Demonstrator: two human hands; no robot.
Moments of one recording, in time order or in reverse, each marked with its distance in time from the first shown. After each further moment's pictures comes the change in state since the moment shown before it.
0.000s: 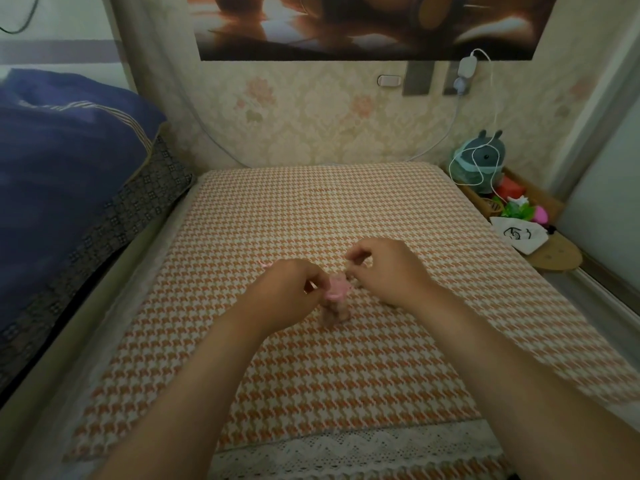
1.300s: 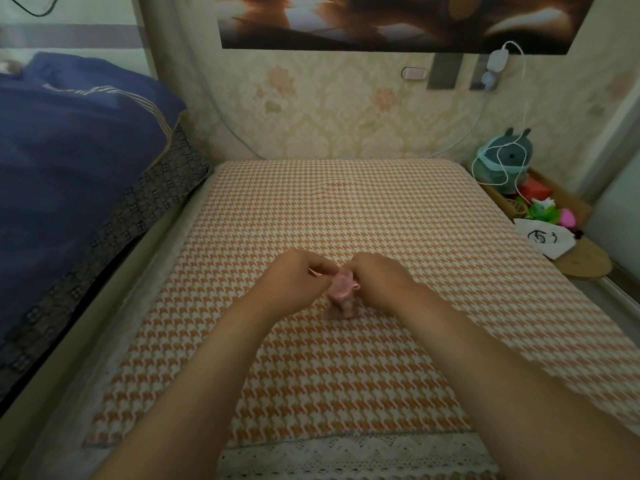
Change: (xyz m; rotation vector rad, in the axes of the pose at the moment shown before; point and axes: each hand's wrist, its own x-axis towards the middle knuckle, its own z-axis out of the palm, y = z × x) left_hand 0.002 -0.015 -0.006 -0.260 0.031 -0.204; right_hand 0.024 -0.010 0.048 -0.367 -0.328 -0.078
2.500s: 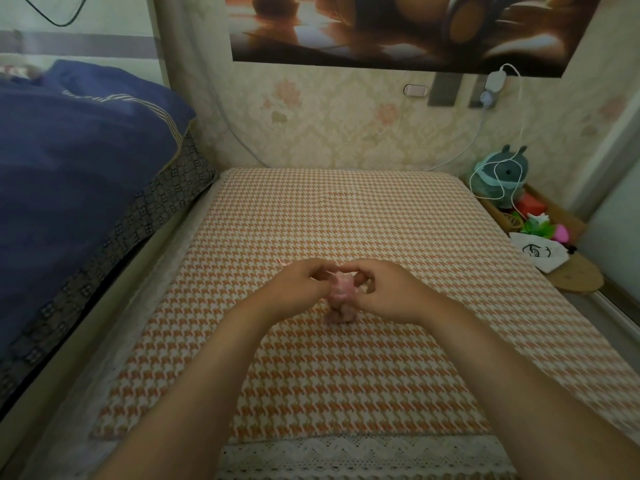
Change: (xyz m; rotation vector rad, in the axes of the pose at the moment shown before) left_hand 0.000 -0.005 0.000 -0.227 -0.146 -0.127; right_hand -0.039 0.000 -0.026 0.508 -0.001 -0.028
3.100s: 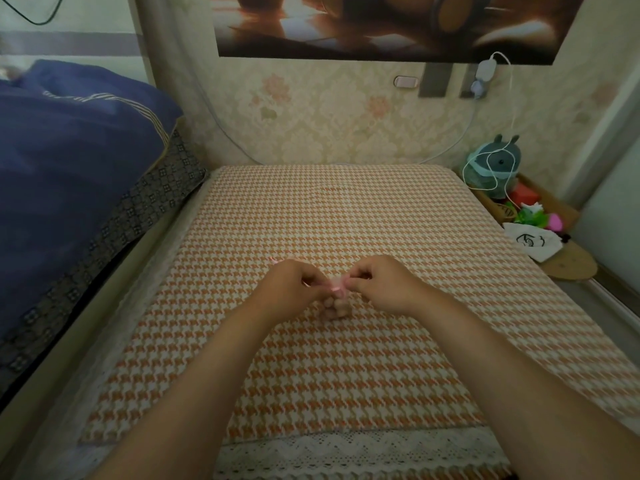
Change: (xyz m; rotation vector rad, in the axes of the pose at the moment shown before) left_hand 0.004 -0.006 0.011 0.204 0.137 0.118; right_hand 0.007 0.010 0.001 0.068 0.056 0.108
